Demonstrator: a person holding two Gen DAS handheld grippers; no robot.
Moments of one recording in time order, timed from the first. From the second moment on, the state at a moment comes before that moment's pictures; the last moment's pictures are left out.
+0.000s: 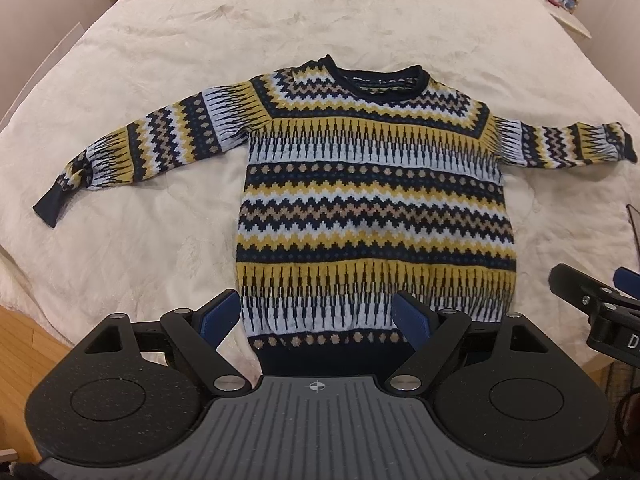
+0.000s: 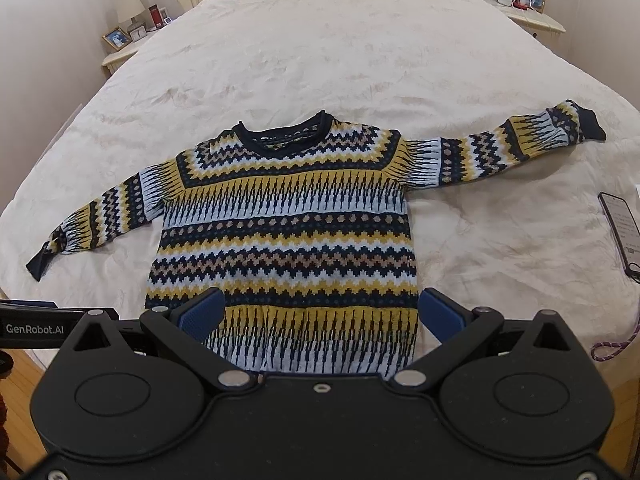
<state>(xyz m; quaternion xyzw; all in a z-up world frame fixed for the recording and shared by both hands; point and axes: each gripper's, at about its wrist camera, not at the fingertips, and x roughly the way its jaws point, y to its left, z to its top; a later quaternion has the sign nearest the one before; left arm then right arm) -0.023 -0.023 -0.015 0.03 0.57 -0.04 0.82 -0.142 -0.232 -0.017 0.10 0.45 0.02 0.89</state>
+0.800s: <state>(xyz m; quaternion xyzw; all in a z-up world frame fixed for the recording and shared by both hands) -0.020 -0.044 -0.017 0.03 0.59 -0.01 0.81 -0.128 -0.256 -0.019 0.10 0.48 0.04 0.87</state>
